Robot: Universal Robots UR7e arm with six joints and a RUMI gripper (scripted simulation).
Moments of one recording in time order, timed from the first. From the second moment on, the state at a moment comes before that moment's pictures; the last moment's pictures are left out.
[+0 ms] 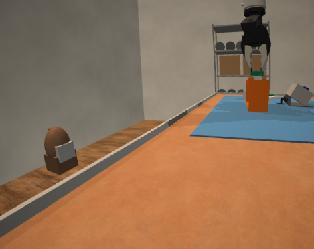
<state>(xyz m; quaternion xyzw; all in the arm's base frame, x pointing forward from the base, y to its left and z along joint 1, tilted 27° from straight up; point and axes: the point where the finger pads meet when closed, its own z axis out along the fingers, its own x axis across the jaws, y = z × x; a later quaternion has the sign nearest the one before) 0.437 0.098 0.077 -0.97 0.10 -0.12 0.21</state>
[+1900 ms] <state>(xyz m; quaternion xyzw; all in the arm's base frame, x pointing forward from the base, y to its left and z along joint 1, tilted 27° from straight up) 0.437 0.099 0.077 -0.93 -0.27 -0.19 0.14</state>
